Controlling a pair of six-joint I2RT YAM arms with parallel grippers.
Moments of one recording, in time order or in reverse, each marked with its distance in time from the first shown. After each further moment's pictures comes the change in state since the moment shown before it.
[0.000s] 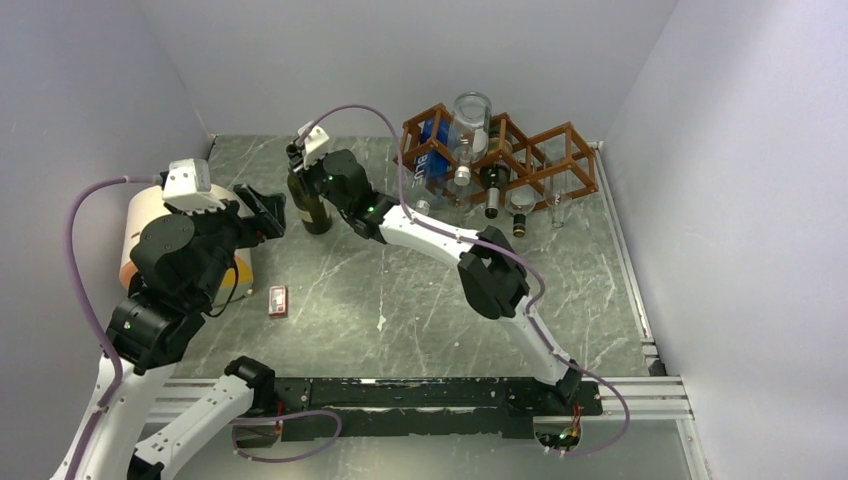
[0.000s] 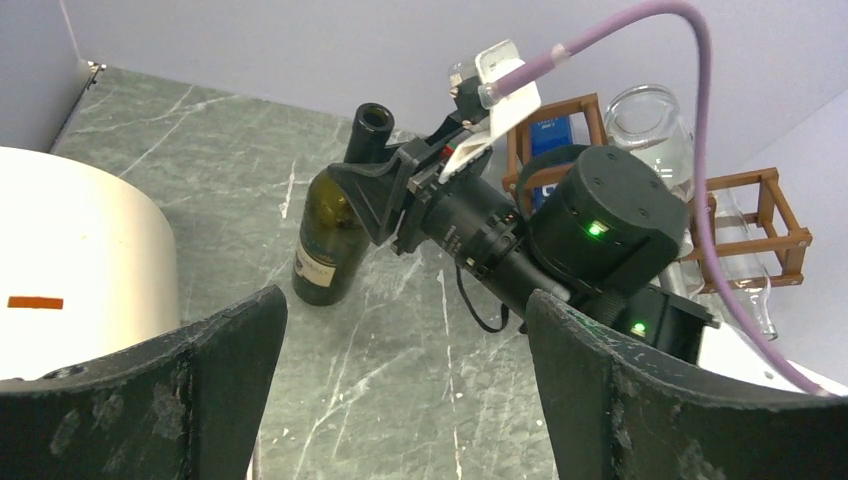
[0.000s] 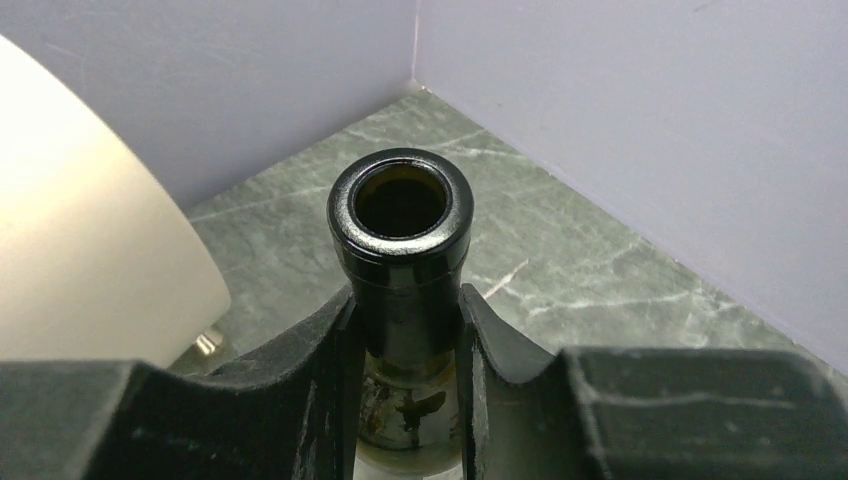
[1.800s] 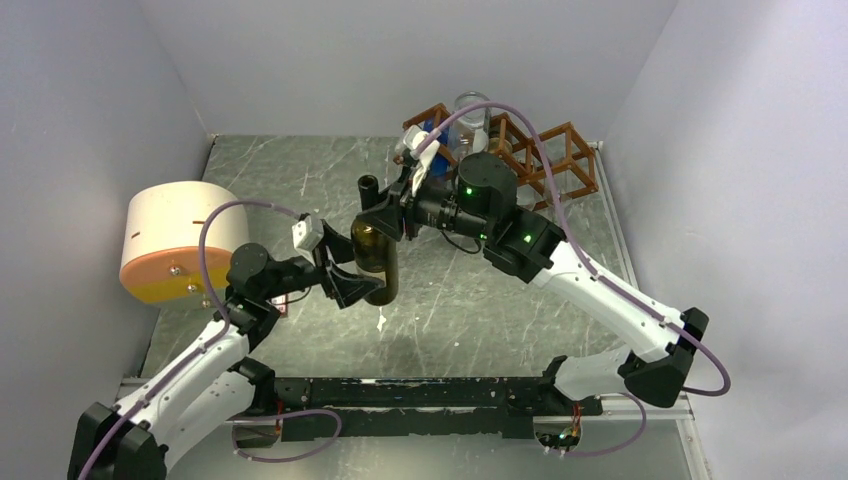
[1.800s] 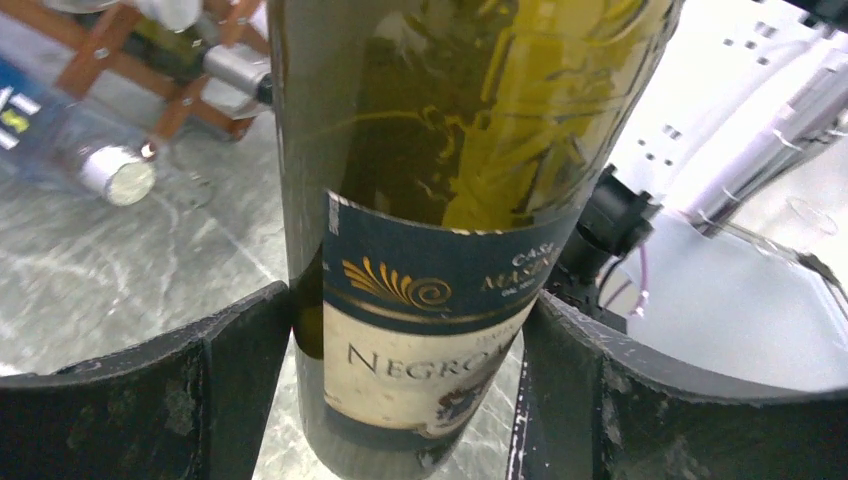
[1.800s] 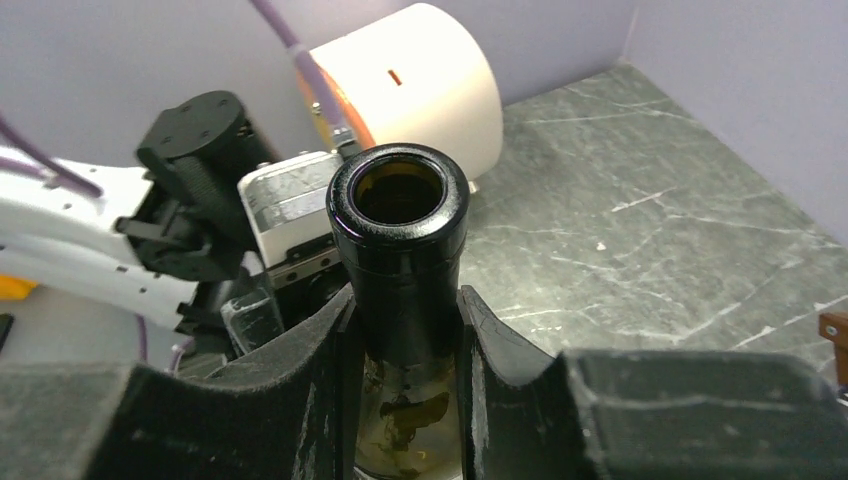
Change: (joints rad) left arm -0.001 0.101 -0.755 1.075 1.134 0.001; right arm 0.005 -1.028 -0.615 -0.473 -0.389 0.134
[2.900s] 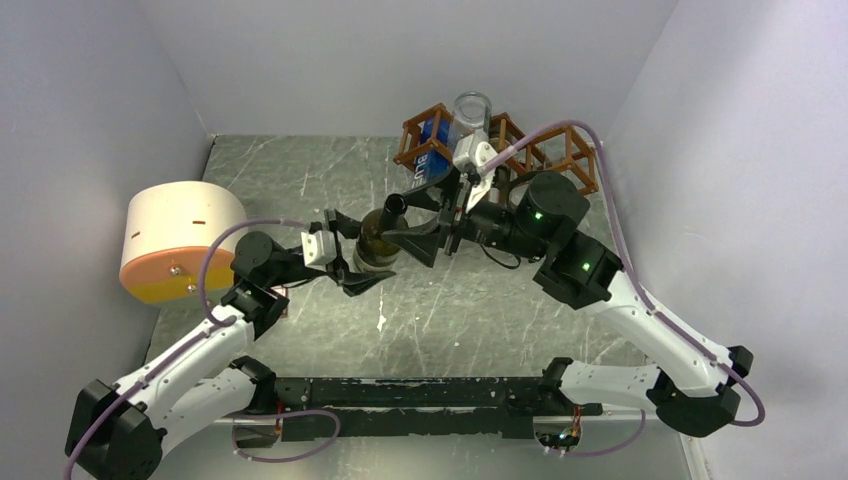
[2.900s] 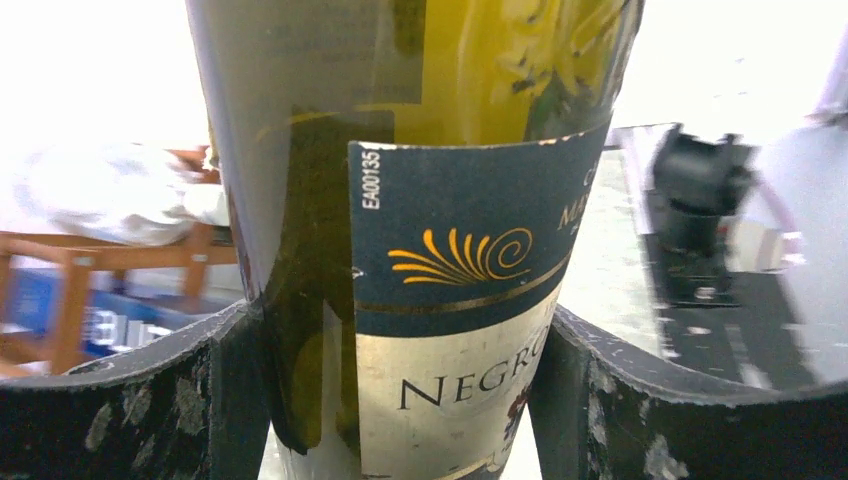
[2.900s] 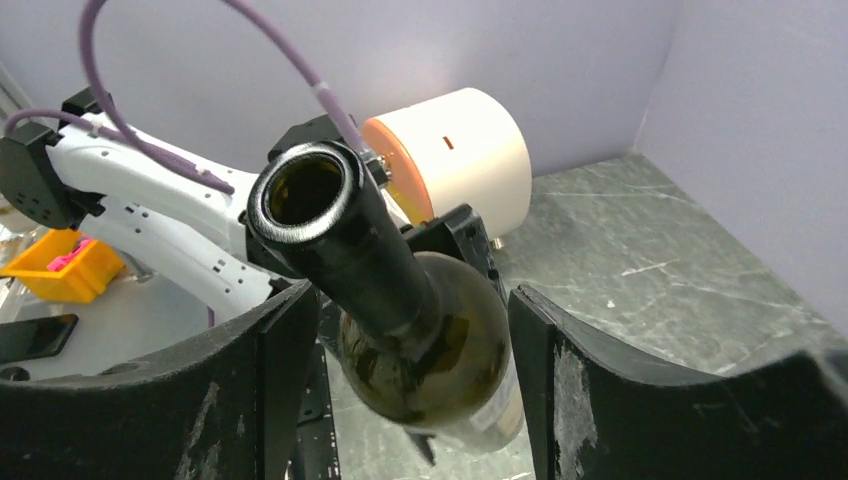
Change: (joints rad) left arm -0.090 0.131 0.111 0.156 0.098 0.347; right arm 0.001 -0.220 -0.081 0.027 -0.092 0.001
